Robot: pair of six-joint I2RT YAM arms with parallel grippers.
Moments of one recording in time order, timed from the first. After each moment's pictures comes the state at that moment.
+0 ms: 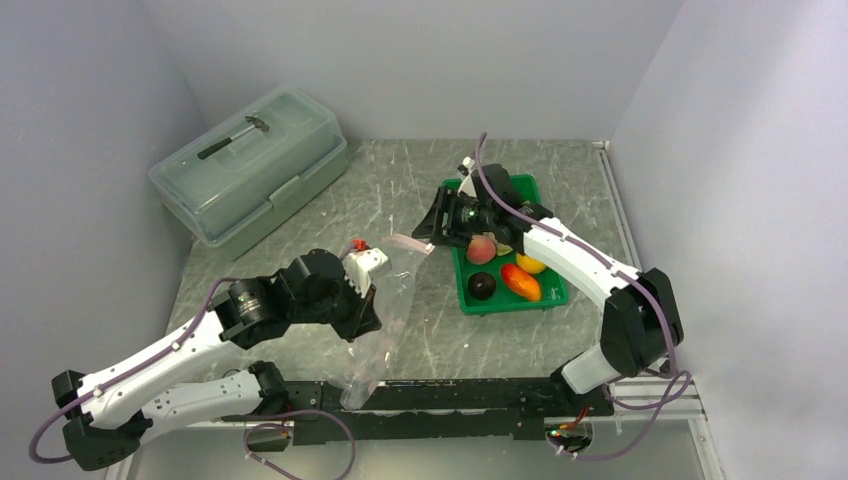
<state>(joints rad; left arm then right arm) -0.99 0.85 0.95 -0.78 0.17 -0.31 0.54 1.50 1.14 -0.30 -0.44 0.77</state>
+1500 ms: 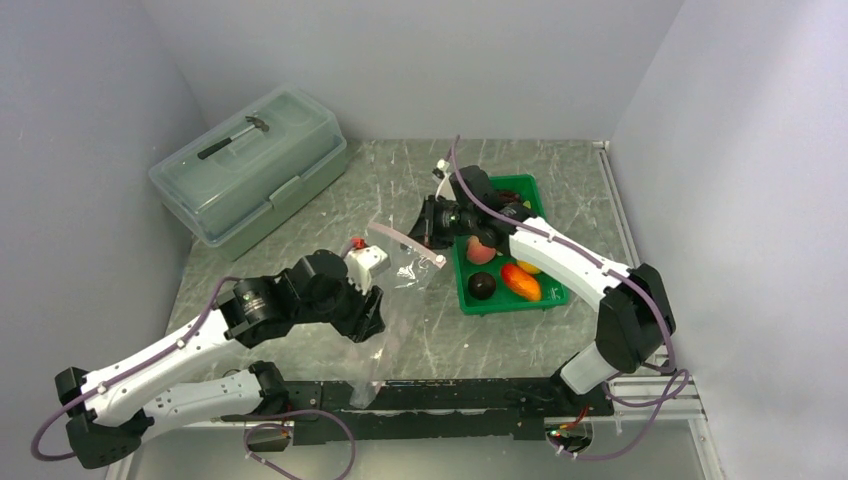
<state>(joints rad) -0.99 0.87 0.94 -0.79 0.10 -0.32 0.65 1.54 1.19 -0.30 -0.47 0.76</state>
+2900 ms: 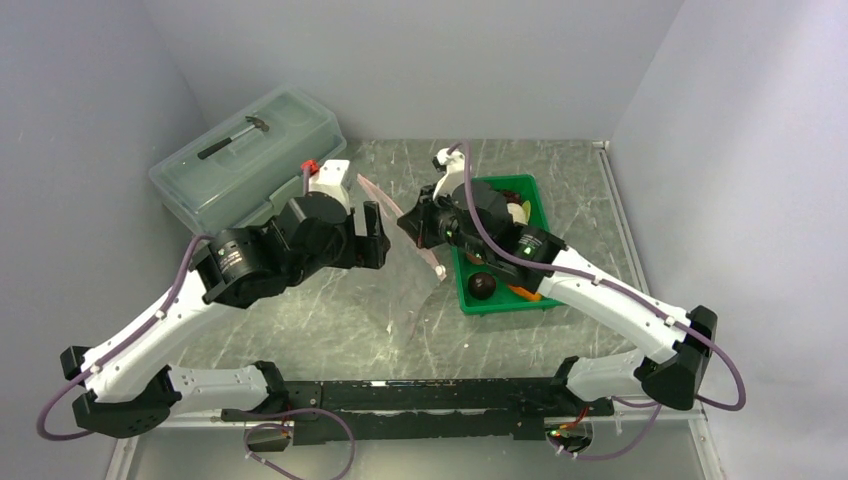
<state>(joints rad) -0.99 1.12 1.52 -1.03 -0.42 -0.65 0.93 1.29 1.29 -0.30 0.11 0.50</state>
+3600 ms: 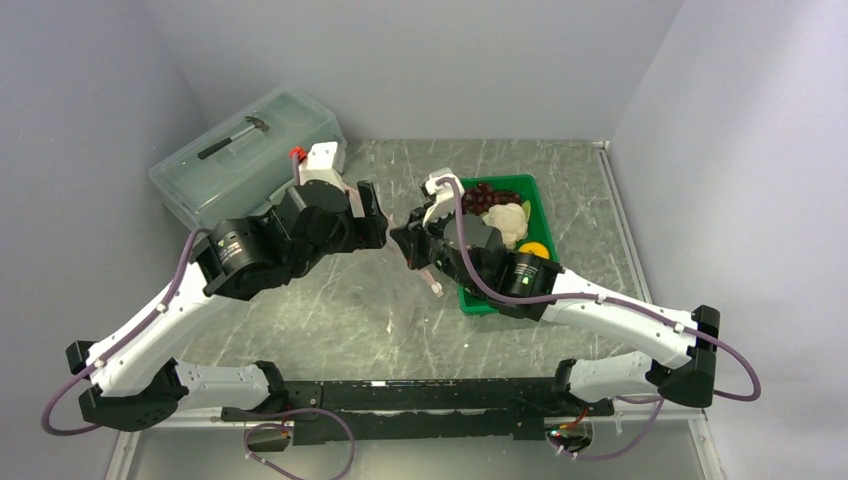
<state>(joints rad) -0.99 1.17 1.63 -1.04 -0.54 -0.72 1.14 1.23 1.22 -0.19 0.39 0.38</state>
